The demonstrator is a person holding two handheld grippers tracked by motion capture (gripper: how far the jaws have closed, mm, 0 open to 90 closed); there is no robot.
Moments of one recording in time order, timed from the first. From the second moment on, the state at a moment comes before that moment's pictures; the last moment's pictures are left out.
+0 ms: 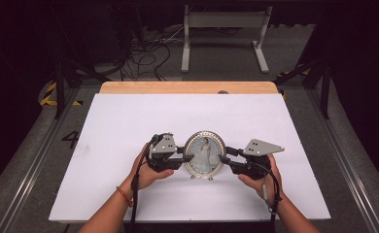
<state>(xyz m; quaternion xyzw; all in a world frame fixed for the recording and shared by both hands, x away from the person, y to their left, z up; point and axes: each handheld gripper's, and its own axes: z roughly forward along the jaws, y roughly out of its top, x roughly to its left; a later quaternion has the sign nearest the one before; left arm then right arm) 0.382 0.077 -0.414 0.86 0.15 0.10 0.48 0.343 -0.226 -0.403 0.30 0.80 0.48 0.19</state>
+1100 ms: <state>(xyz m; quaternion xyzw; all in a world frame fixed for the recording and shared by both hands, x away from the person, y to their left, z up) 0.359 0.097 -0.406 0.86 0.16 0.16 0.47 0.325 -0.235 -0.394 0.26 0.82 0.45 0.24</state>
